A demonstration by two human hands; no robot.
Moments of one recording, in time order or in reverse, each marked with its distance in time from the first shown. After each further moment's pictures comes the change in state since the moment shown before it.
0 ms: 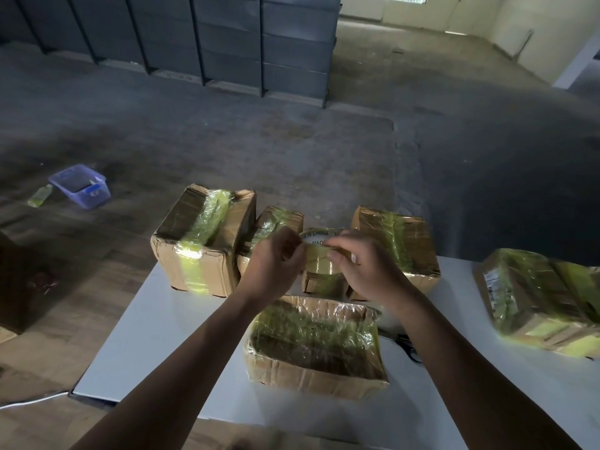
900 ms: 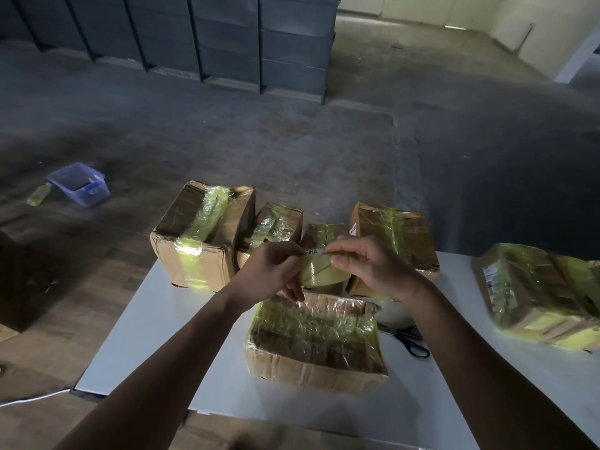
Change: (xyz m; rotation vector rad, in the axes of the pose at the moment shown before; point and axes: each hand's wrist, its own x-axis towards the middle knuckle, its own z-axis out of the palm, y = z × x) left_hand -0.007 -0.015 -0.009 -0.371 -0.373 -0.187; right_hand -0.004 0.000 -0.016 0.348 -0.271 0.225
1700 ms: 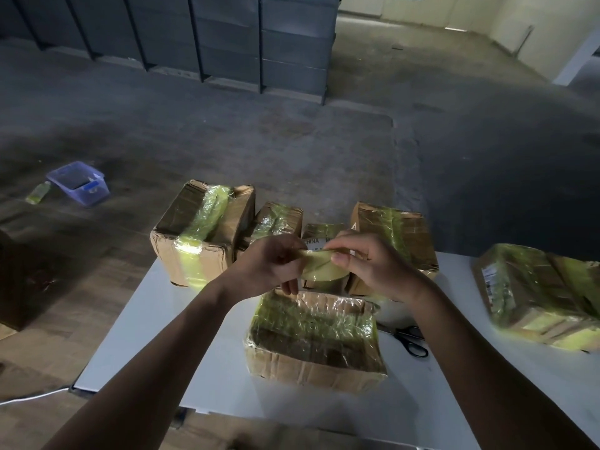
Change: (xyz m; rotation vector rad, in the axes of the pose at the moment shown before) left_hand 0.002 0.003 -0.014 0.112 -0.099 0.125; right_hand -0.003 -0.004 -0.001 -0.093 0.040 -0.099
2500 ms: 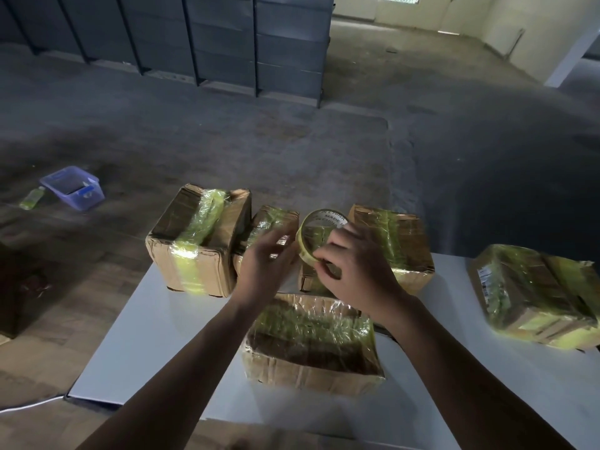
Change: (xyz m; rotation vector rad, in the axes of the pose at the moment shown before) left_hand 0.004 0.002 0.031 -0.044 0.530 0.179; right_hand 0.001 -0.004 0.026 -0.704 0.396 -0.379
